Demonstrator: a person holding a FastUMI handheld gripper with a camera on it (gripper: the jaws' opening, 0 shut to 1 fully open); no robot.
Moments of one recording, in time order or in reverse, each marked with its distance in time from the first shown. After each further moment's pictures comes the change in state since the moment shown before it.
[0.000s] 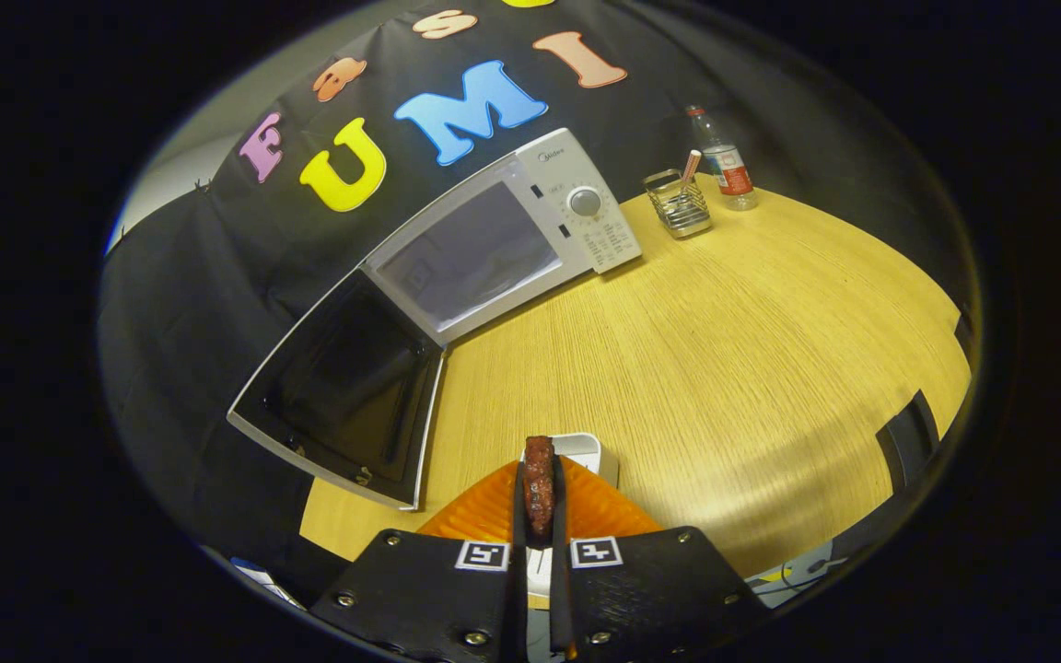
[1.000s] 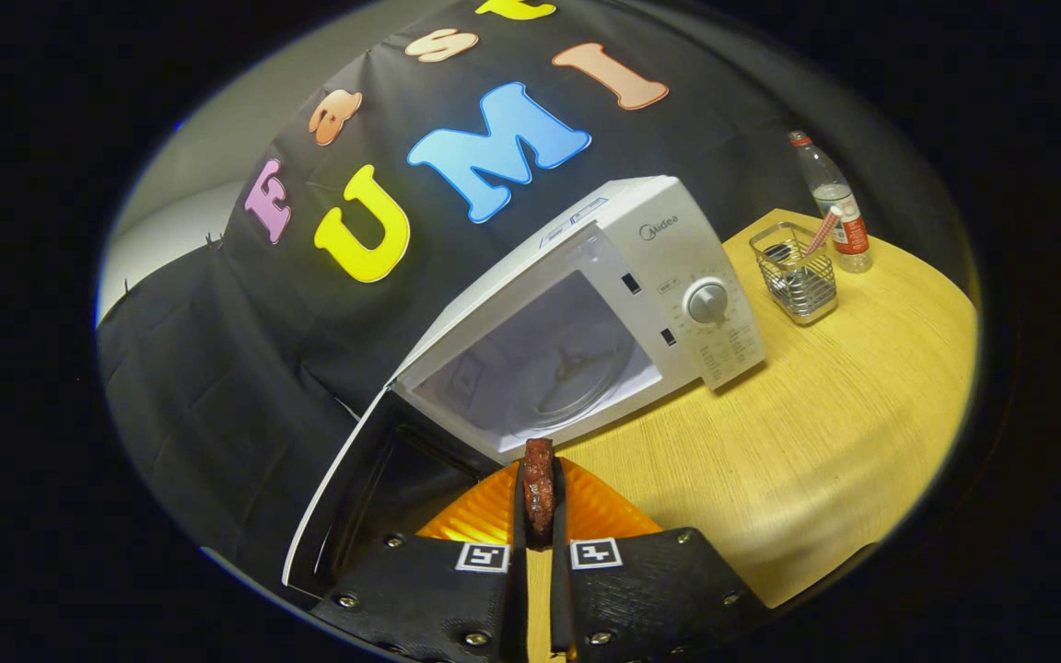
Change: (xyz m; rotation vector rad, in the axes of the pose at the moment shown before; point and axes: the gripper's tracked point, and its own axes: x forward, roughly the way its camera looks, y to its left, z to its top) arm 0.130 0.076 0.145 0.072 -0.141 0.161
